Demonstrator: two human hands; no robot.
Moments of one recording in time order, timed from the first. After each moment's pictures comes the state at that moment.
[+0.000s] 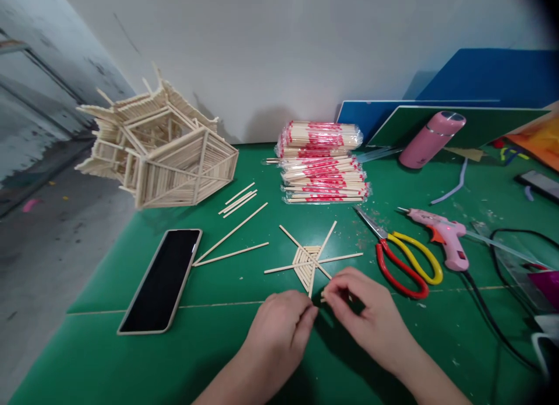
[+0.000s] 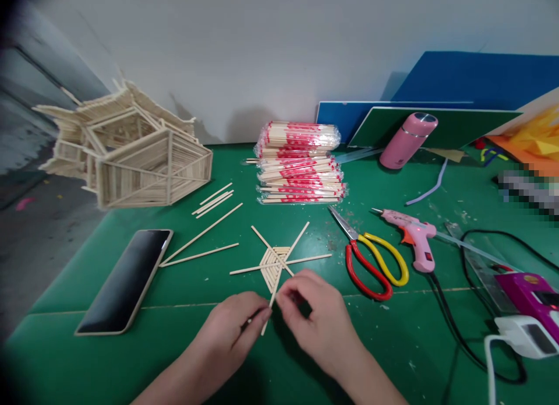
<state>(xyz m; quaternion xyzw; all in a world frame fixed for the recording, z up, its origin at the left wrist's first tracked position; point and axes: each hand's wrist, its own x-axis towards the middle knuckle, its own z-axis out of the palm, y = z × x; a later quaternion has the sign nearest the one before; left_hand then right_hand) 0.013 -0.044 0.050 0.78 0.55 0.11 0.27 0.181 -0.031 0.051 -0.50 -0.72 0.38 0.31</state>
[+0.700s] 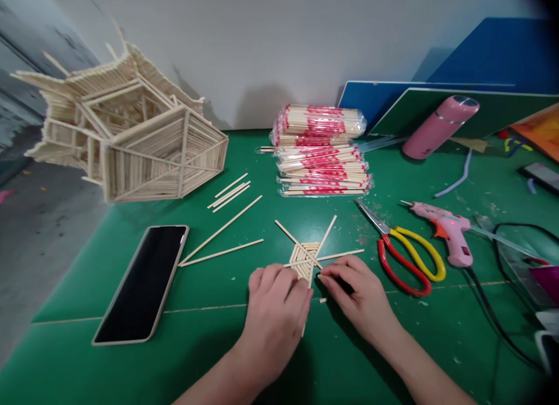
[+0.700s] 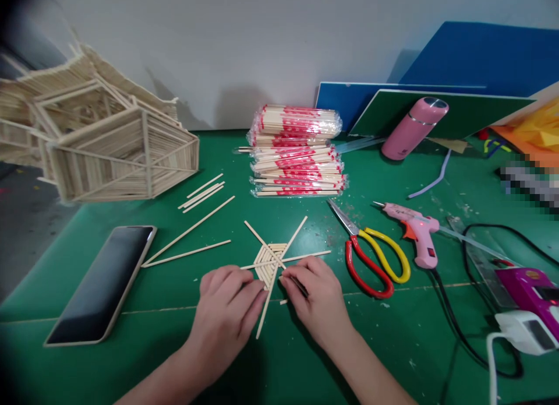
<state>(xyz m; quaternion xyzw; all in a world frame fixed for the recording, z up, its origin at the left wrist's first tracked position) 0.016 -0.031 0.035 0.81 0.54 0.25 0.04 0.183 -0.014 0.009 -0.53 -0.74 0.27 0.31</state>
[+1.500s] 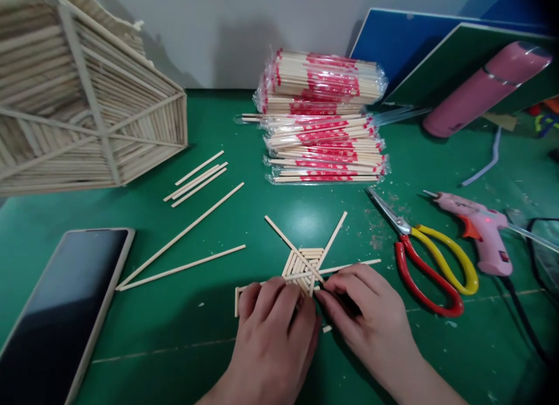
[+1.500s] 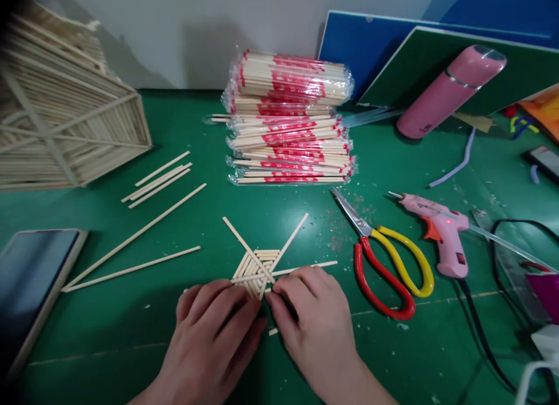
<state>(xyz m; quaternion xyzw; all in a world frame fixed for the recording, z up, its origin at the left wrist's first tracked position) 0.020 -0.018 0.006 0.82 0.51 0.23 0.12 0.180 -0.006 -0.001 -0.56 -0.76 0.22 0.25</state>
